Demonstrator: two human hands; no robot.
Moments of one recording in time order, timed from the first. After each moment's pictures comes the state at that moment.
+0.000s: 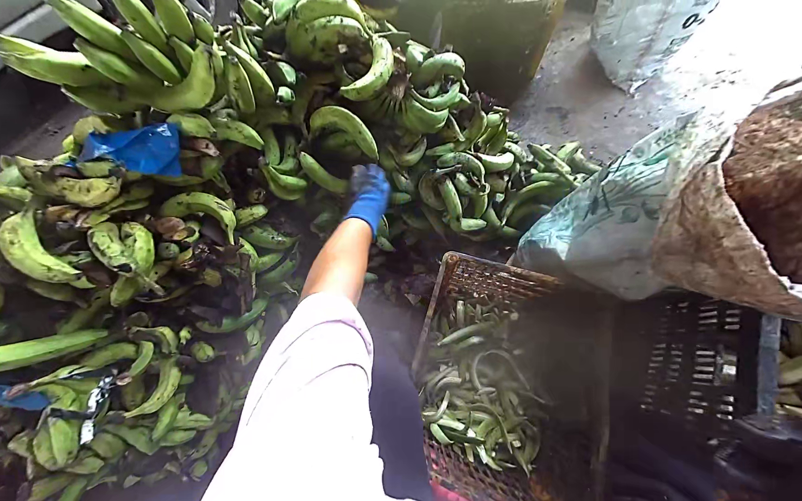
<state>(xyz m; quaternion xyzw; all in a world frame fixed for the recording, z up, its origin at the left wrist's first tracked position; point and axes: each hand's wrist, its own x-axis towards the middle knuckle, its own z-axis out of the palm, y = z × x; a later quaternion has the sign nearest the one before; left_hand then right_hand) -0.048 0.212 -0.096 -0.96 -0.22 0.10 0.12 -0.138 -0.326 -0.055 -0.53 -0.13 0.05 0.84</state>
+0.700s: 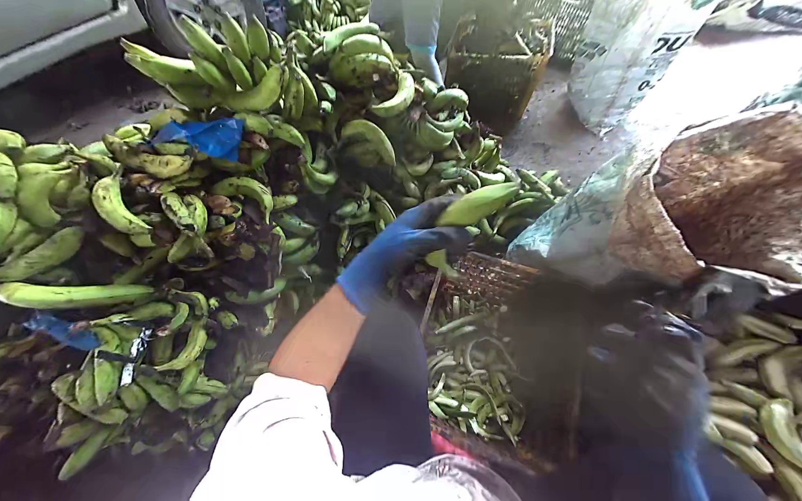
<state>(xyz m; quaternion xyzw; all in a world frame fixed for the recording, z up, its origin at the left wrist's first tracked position) -0.215 0.078 0.020 -0.66 0.03 -0.06 -0.75 -0.176 -0.263 -0.047 -0.58 -0.09 0.05 0.81</state>
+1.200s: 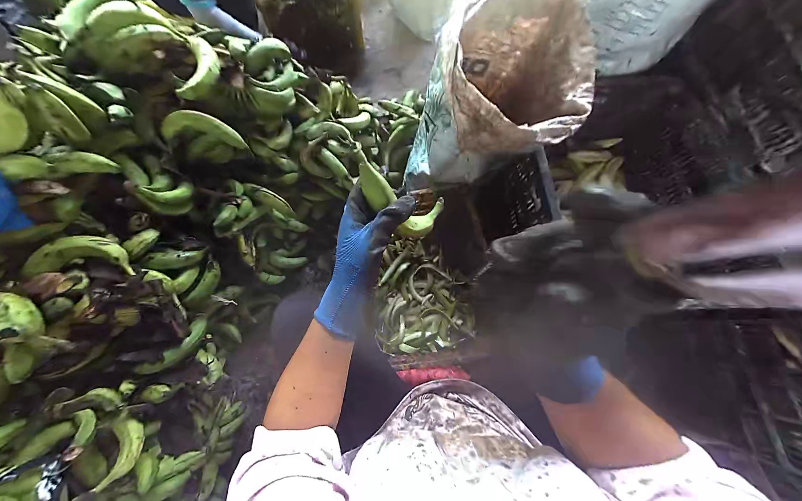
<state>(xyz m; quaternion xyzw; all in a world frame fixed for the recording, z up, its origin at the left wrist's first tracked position) -0.232 -0.041 -0.018 -0.66 -0.04 -0.09 -0.74 -0.241 -0.239 0.012 -0.59 -0.31 -0.20 0.72</state>
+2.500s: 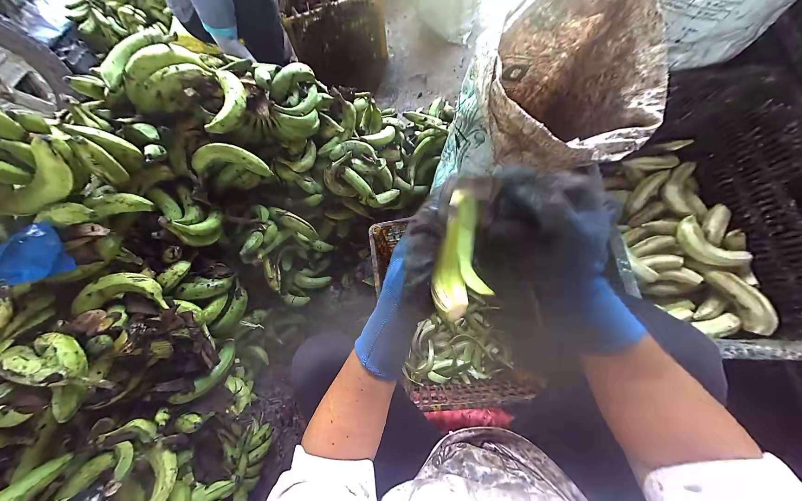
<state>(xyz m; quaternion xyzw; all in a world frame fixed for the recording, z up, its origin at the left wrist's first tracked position) -0.185 -0.055 -0.012 -0.53 -0.02 0.01 -0.85 -0.114 -0.242 -0.035 -0.84 -0.26 -0.31 0.36</state>
